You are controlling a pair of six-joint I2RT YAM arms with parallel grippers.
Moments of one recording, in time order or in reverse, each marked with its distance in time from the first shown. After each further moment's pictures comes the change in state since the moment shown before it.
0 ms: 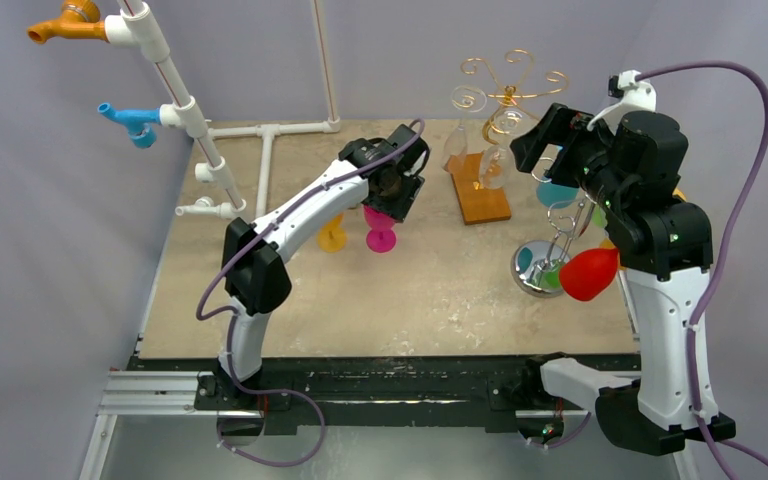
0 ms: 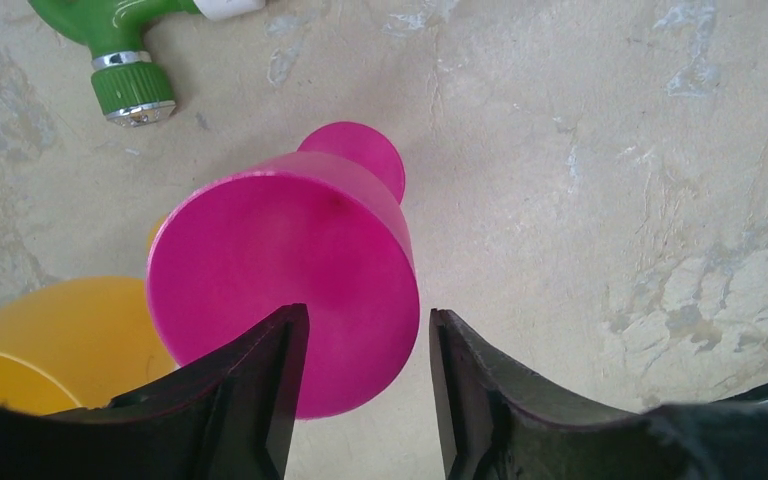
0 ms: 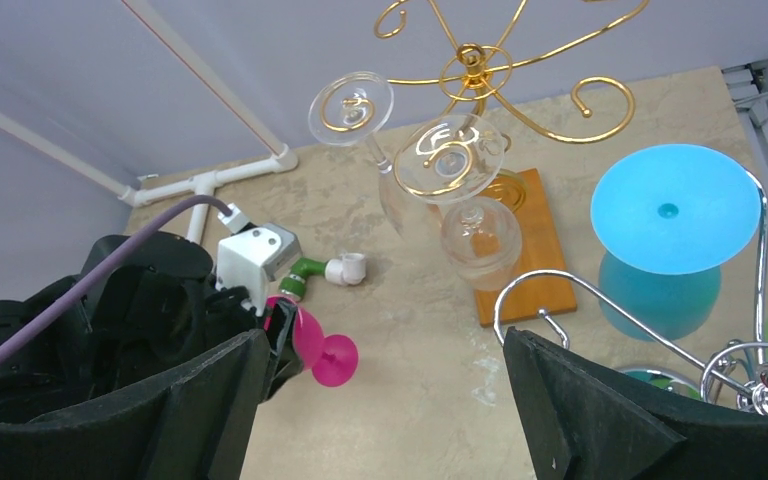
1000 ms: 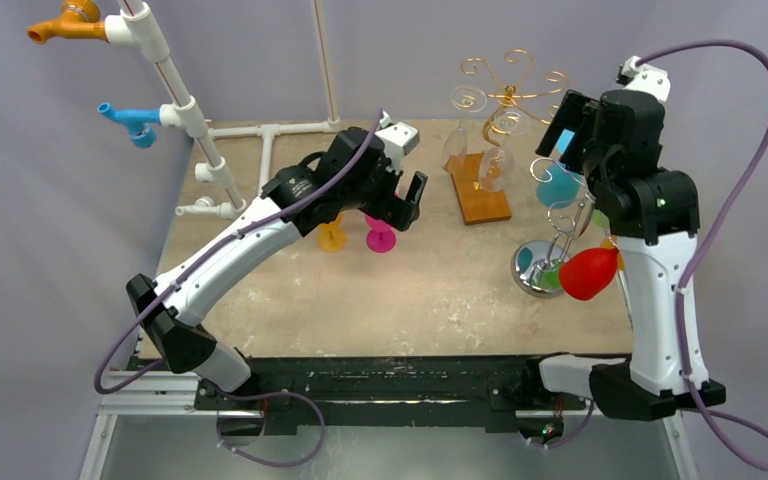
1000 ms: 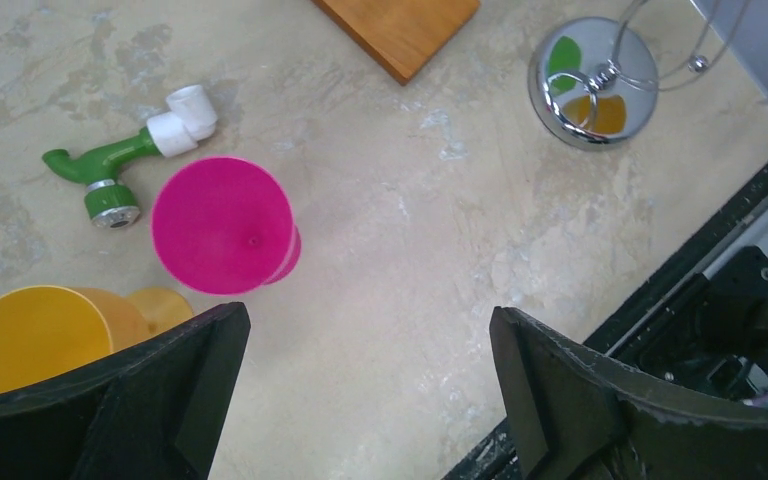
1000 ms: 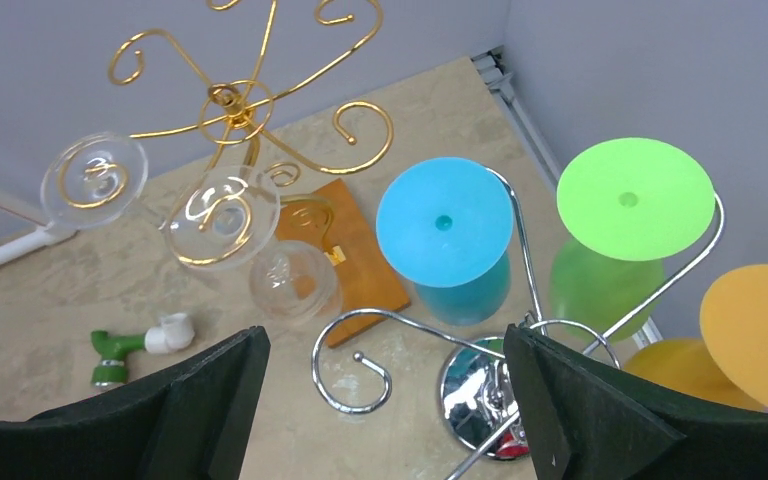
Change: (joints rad) left arm -0.057 -0.483 -0.314 0.319 0.119 0.020; right arm 0.000 0.106 0.093 -0.122 0.406 -0.021
